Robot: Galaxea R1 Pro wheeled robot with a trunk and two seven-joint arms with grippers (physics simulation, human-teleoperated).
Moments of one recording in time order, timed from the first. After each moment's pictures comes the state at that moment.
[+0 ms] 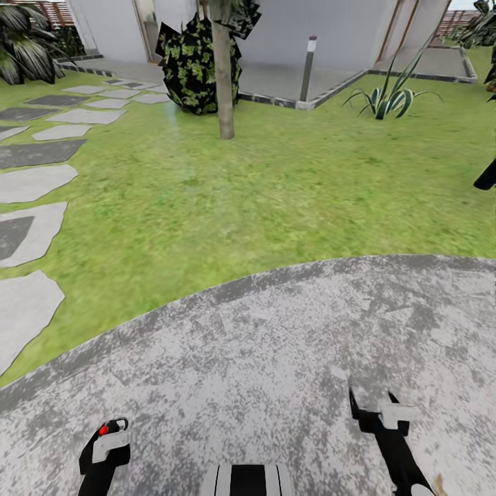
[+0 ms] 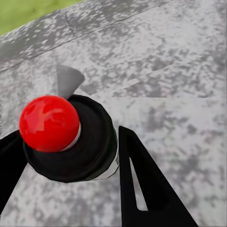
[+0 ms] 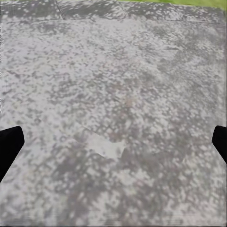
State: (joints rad) left arm -0.28 0.10 0.16 -0.45 -0.01 -0.63 0.08; right arm -0.12 -0.08 -0.12 -1.02 0.04 -0.35 -0.02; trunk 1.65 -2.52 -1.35
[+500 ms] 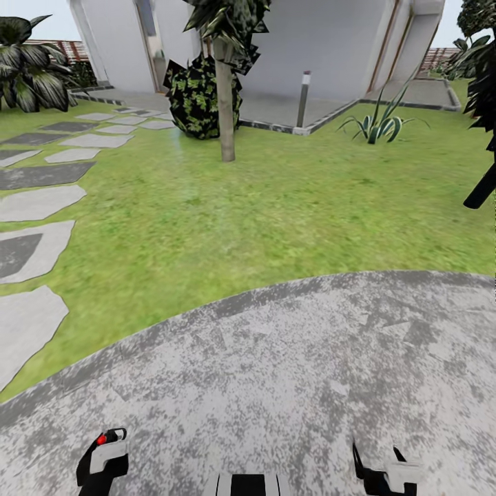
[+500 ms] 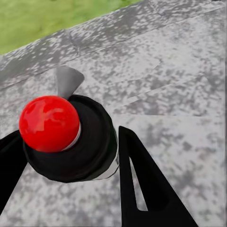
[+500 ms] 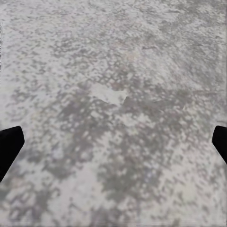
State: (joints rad) left arm -0.25 0.10 0.16 -0.45 -0.01 -0.62 0.08; right arm -0.12 -0.08 -0.13 -0.60 0.04 -0.65 -0.02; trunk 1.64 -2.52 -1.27
